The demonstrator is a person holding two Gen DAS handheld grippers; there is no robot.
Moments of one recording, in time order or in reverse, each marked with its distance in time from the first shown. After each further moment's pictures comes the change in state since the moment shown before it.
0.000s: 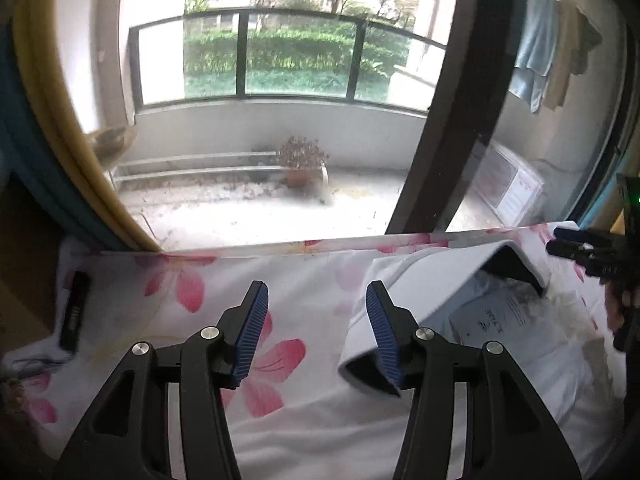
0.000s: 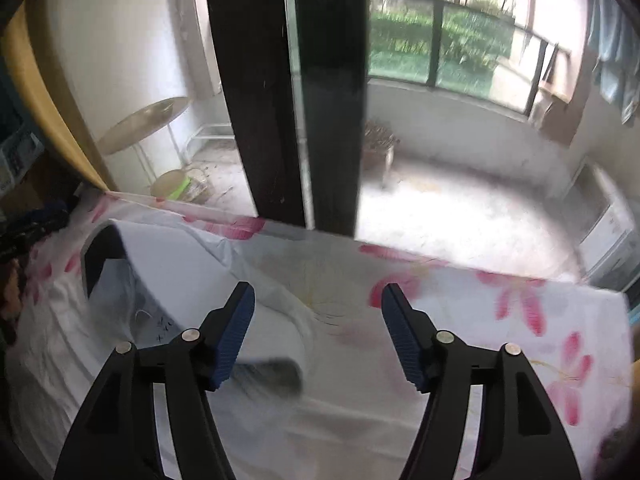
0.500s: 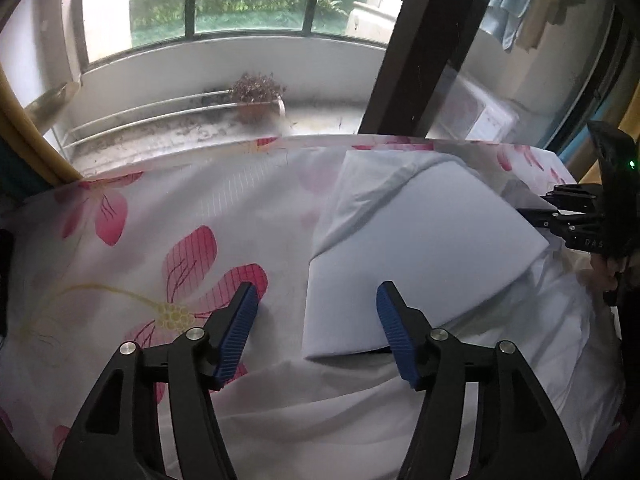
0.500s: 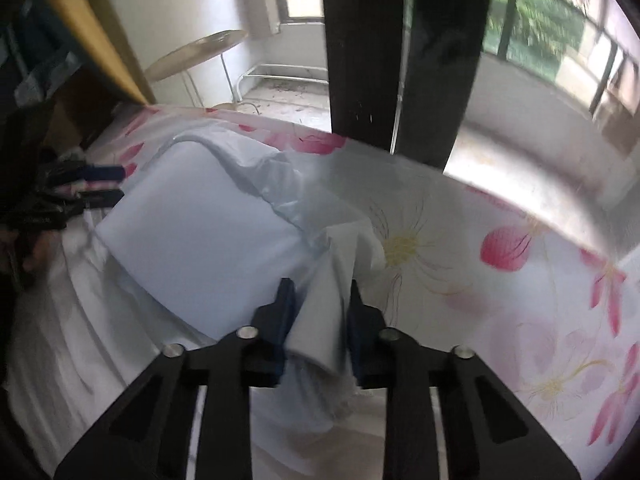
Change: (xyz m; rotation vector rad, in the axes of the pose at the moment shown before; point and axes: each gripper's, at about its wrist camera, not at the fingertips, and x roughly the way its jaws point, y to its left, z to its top) left arm 0.052 0.003 -0.043 0.089 0.216 -0.147; right arm 0.043 0.050 -0.033 -0.189 0.136 0.107
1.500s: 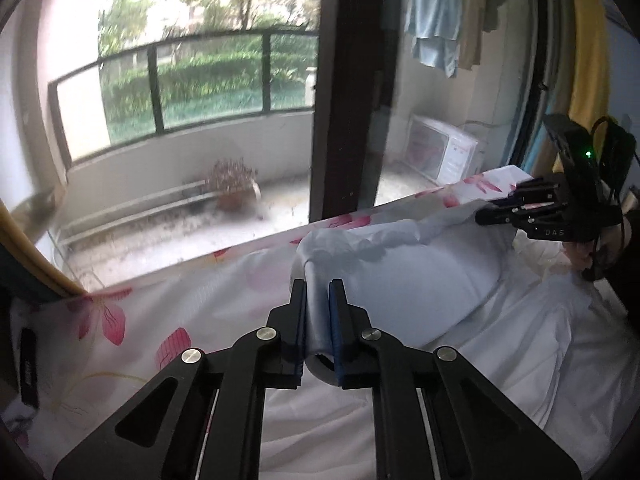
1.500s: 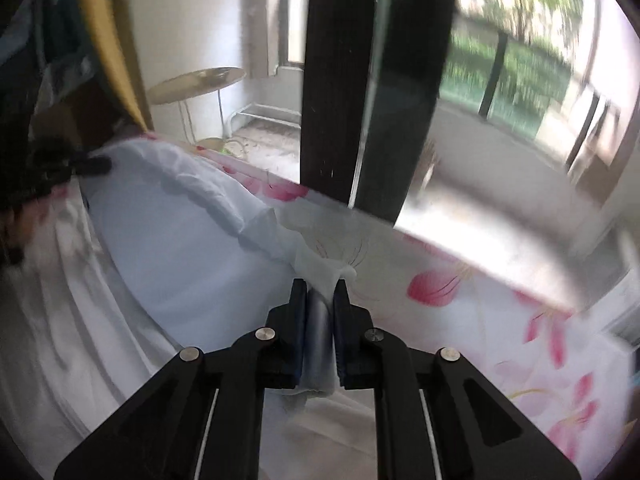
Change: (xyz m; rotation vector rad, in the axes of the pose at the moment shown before) left arm -0.051 -0.051 0.004 0.221 -0.280 -0.015; right arm -0.029 -0.012 -0.006 -0.107 -0.191 -0.124
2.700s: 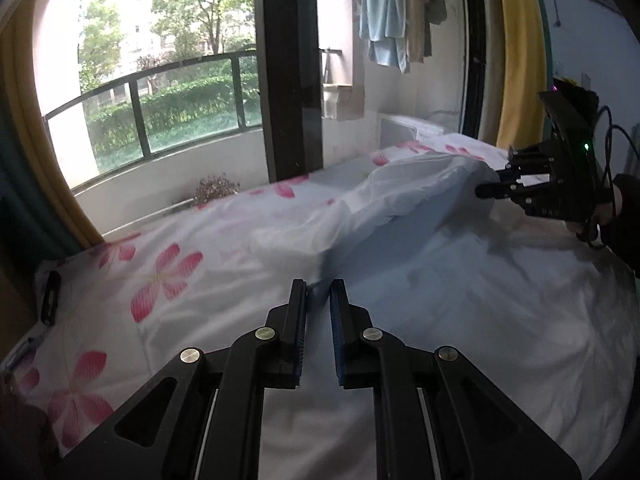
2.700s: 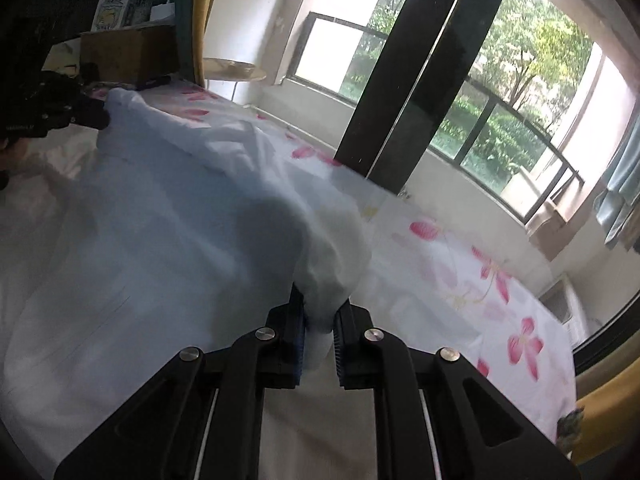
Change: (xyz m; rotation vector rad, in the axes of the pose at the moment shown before) left arm -0.098 -0.046 -0.091 0.119 -0.038 -0.039; right arm -0.097 0.078 -0.094 -0.160 -0.063 -0.143
